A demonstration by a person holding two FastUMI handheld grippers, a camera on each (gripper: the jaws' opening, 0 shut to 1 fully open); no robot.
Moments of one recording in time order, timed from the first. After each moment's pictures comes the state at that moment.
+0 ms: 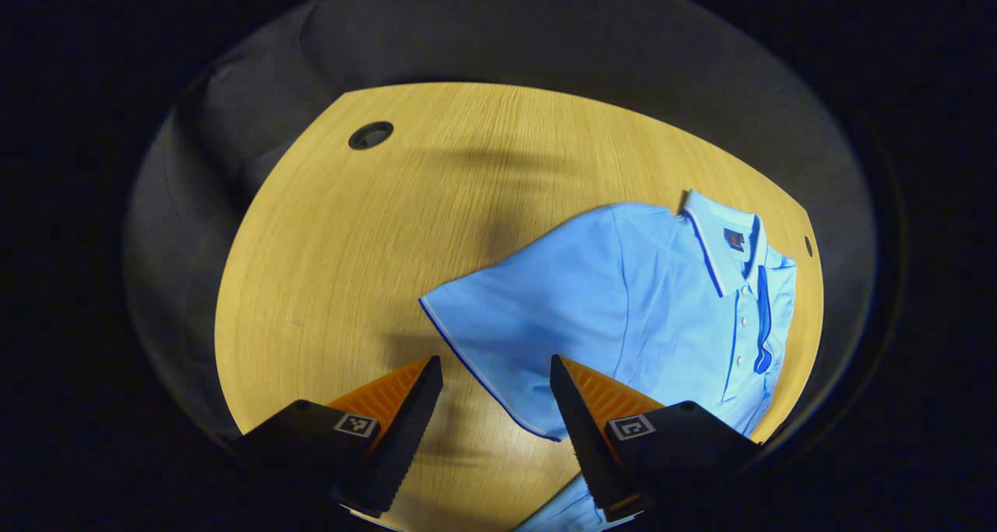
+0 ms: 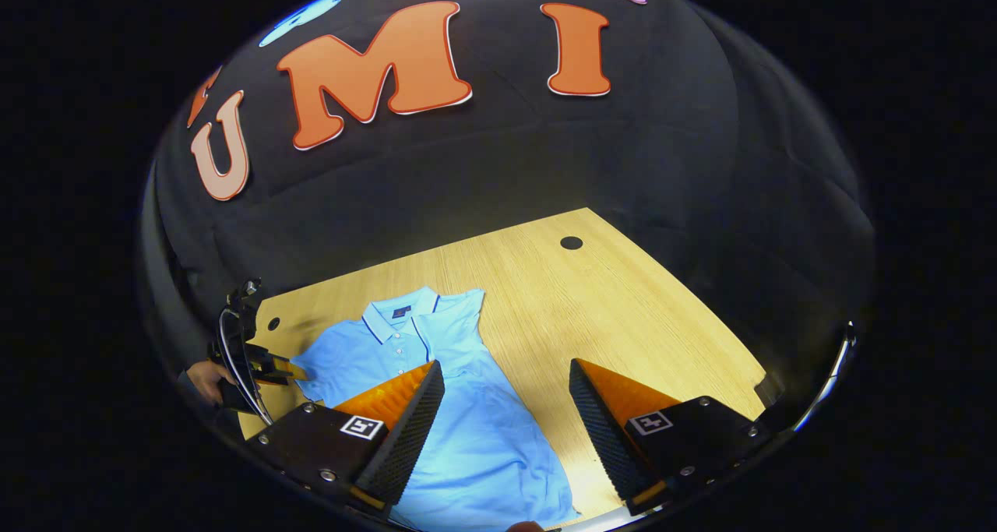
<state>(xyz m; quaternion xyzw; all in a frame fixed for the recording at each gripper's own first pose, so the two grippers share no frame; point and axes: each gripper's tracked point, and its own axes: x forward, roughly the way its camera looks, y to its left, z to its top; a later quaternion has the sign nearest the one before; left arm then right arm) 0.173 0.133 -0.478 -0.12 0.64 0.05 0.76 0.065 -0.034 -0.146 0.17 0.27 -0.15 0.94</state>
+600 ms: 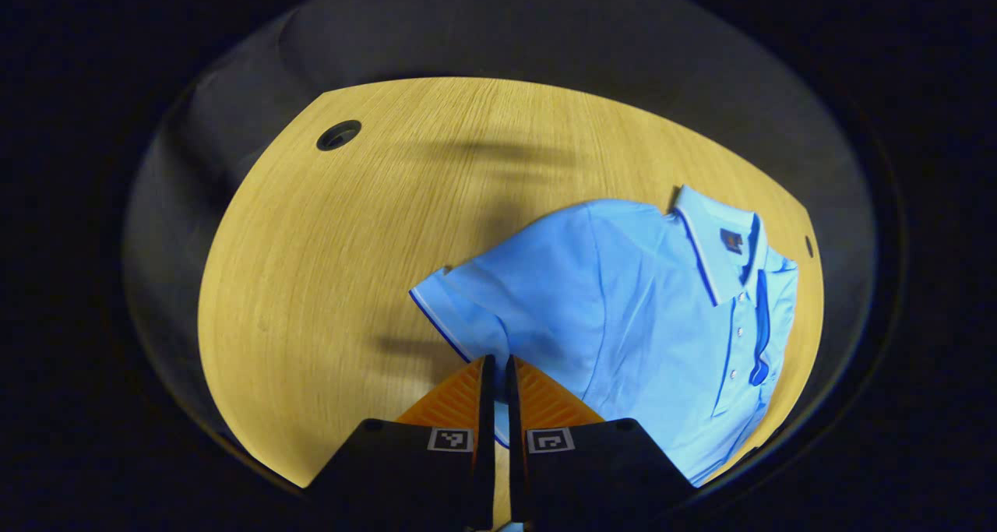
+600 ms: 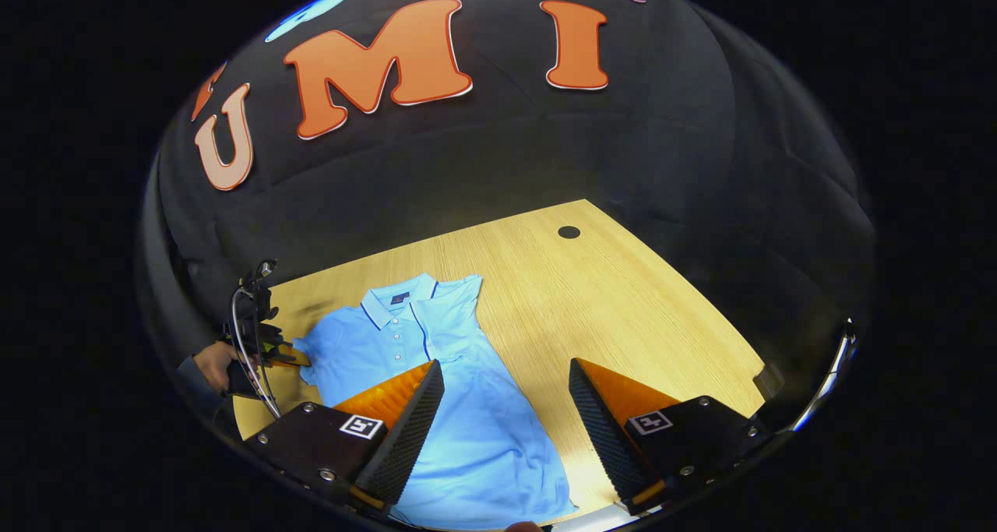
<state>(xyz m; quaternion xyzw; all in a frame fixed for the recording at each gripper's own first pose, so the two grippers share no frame) 0.197 0.103 -0.479 -0.13 0.62 0.02 0.78 0.042 -0.025 -0.154 0.17 0.27 -0.14 0.94</state>
